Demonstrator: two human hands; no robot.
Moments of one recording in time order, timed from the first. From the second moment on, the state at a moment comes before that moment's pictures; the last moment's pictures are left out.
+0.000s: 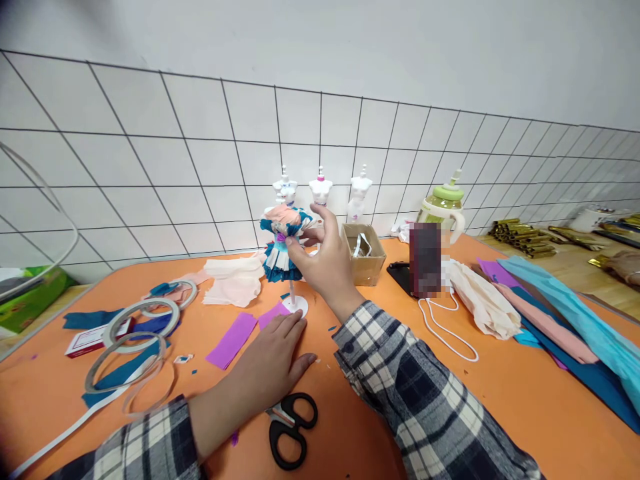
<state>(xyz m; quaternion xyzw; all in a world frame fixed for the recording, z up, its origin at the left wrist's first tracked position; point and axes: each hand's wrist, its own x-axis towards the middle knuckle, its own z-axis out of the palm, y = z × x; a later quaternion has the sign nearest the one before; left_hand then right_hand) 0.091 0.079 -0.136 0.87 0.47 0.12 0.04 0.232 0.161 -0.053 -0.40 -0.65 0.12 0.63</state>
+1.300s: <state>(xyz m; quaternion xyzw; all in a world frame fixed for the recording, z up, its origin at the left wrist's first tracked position) 0.092 0.077 -0.136 0.88 0.47 0.11 0.03 0.235 0.157 -0.058 -0.32 -0.69 -0.21 0.61</state>
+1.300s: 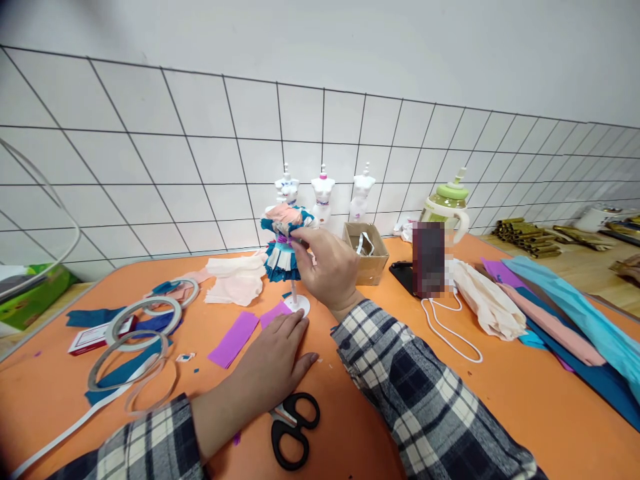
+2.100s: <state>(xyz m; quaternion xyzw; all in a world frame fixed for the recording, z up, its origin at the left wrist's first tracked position) 0.073 0.073 -0.120 0.86 0.39 0.31 0.02 0.249 0.108 -0.128 -0.44 -0.68 -0.10 0.58</state>
